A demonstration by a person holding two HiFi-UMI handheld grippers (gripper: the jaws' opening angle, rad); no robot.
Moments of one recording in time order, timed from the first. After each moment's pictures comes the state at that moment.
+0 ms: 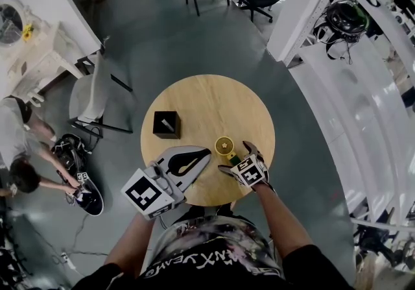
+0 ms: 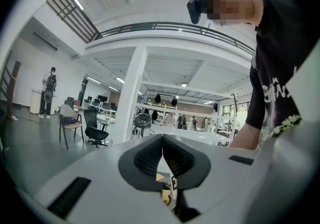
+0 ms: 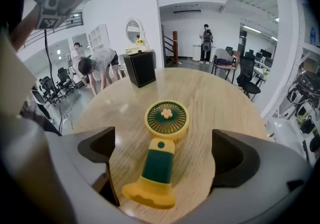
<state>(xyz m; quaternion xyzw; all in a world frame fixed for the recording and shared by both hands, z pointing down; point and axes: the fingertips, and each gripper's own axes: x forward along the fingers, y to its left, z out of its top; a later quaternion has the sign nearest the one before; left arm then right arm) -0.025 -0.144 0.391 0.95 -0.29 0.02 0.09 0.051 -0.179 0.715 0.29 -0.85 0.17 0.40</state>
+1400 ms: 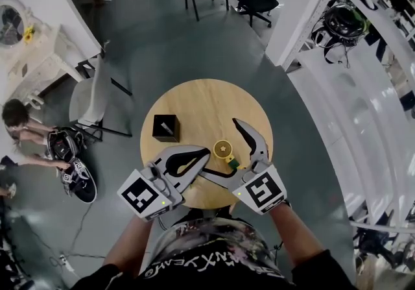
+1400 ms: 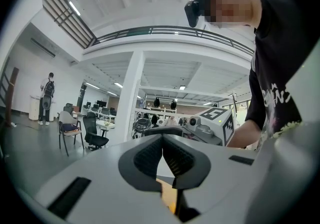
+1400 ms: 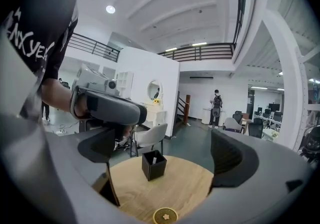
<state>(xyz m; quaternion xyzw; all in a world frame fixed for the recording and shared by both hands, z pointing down) -0.024 -0.147 0.367 0.95 -0.29 0.01 0.06 -0.029 -0.172 0.398 0.25 -0.96 -0.04 0.13</state>
